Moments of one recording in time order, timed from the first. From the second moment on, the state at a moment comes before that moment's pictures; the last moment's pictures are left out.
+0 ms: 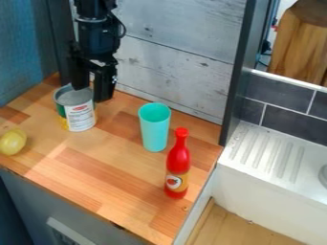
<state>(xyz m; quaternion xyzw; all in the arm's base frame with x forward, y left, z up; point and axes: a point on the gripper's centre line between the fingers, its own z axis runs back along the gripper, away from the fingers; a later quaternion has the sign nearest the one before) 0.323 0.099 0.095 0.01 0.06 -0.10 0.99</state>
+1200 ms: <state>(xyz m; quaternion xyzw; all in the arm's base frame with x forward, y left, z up) 0.347 0.199 0.089 0.03 -0.03 0.16 0.99</state>
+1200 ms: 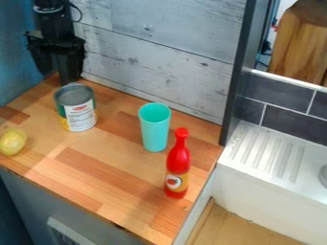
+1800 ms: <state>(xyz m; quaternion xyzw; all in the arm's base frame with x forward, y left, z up) 0.363 0.212 0.082 0.05 -0.15 0.35 0.92</state>
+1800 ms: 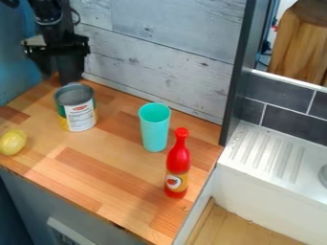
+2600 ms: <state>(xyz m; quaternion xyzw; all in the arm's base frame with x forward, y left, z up) 0.364 0.174 0.026 -0.01 -0.06 0.34 0.94</state>
